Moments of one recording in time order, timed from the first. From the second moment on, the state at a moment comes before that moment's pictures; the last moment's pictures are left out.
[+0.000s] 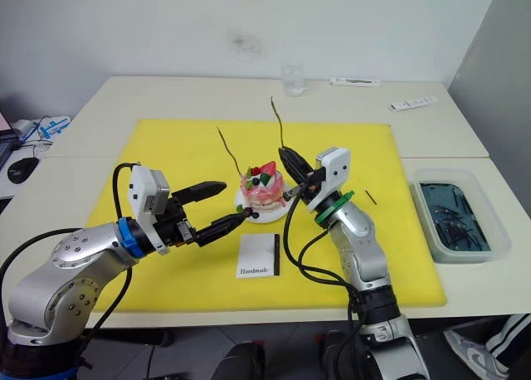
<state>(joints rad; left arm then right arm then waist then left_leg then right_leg) -0.16 0.67 0.17 -0.50 -0.68 0.61 -0.71 -0.47 0.02 0.10 0.05 0.29 0.04 0.48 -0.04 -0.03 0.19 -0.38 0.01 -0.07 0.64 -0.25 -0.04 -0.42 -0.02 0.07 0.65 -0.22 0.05</state>
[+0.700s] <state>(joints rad) -0.16 0.68 0.17 -0.50 -0.67 0.61 -0.73 -0.49 0.06 0.12 0.20 0.23 -0.08 0.47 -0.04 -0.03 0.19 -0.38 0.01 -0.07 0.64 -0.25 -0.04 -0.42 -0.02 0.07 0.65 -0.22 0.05</state>
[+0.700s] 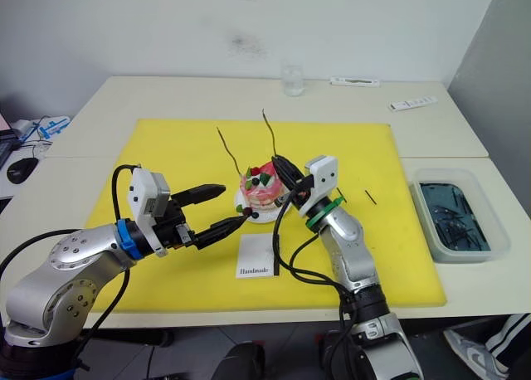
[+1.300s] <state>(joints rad) -0.16 0.68 0.16 -0.50 -0.67 0.61 -0.73 -0.50 0.06 0.12 0.25 0.20 -0.13 0.47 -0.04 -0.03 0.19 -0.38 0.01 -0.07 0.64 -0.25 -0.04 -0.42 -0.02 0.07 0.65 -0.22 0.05</state>
